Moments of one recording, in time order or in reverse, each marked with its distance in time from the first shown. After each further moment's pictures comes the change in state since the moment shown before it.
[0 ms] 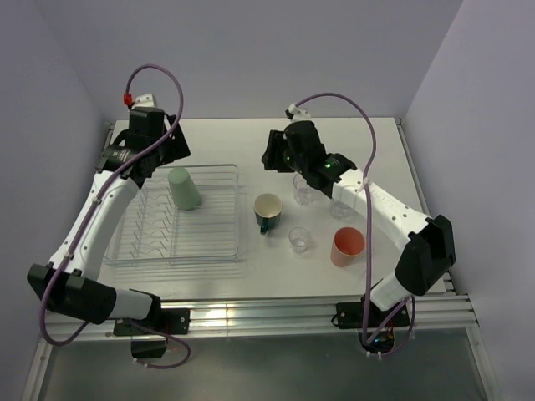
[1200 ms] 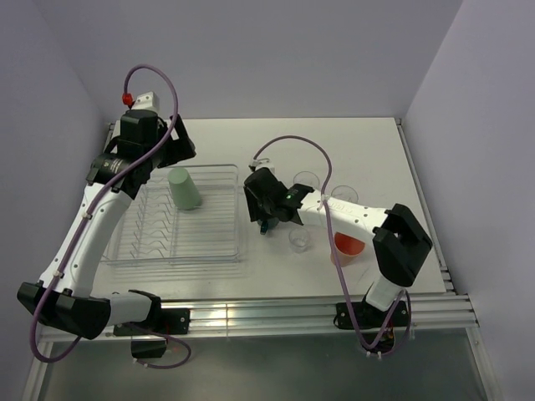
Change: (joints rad) left arm -0.024 -0.121 -0.016 0.042 0.168 -0.018; right arm 0.277 0.117 -0.158 -0.105 0.130 0.005
